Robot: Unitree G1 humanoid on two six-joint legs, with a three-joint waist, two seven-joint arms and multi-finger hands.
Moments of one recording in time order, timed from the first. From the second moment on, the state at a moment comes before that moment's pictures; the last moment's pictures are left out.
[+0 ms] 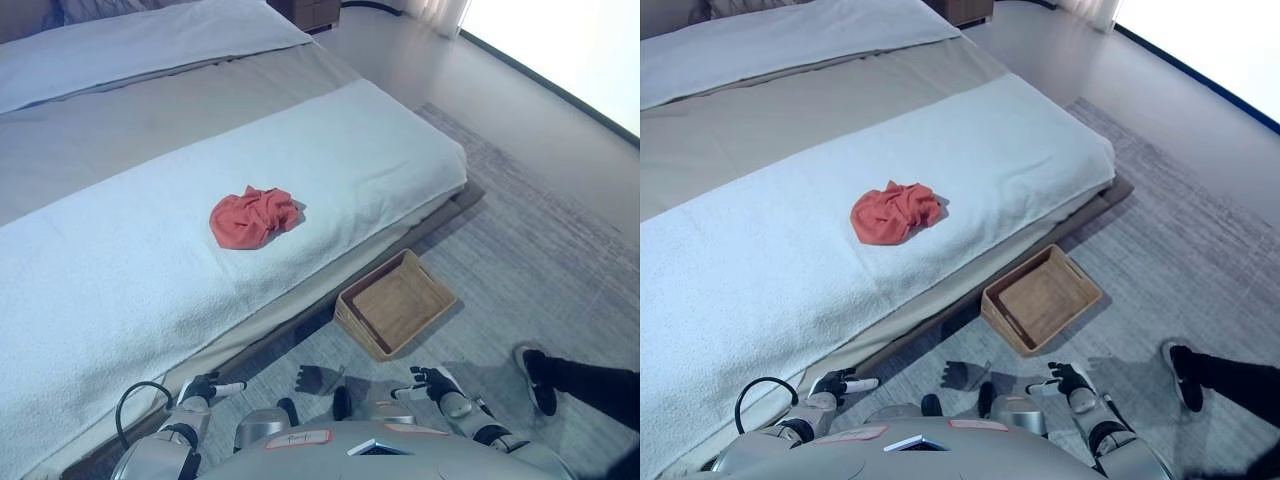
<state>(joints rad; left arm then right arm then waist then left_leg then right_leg) -0.07 0.27 -0.19 1.33 -0.07 0.02 0.14 -0.02 -0.25 0.39 1.23 -0.05 -0.01 -0.08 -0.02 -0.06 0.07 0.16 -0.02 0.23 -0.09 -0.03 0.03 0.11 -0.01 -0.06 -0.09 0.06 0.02</state>
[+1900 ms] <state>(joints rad) -0.10 0.27 -0.27 1.34 -0.01 0.00 0.11 0.06 -0.31 0.23 1.27 0.07 -0.01 -0.09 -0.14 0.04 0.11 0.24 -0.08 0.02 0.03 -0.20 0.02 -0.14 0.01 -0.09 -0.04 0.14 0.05</state>
